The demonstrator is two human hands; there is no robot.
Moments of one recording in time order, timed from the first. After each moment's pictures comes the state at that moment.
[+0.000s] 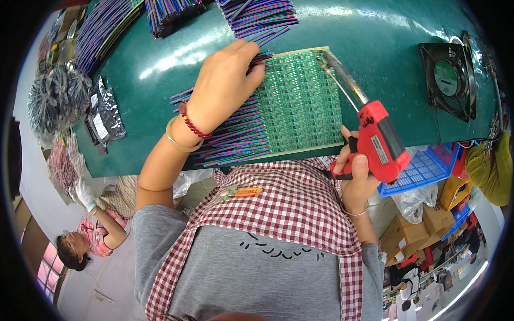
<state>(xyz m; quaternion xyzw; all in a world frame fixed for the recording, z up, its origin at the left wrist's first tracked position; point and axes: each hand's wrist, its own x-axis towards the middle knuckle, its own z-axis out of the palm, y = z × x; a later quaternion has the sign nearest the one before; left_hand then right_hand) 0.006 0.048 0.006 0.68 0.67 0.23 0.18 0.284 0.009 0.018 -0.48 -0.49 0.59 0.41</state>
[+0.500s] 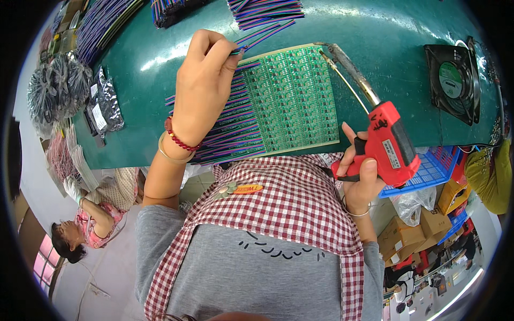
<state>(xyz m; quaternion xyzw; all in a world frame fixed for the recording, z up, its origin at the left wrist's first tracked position) -0.002 0.026 0.025 0.65 0.68 0.33 0.06 0.286 0.014 0.022 -0.45 -0.49 0.61 0.43</state>
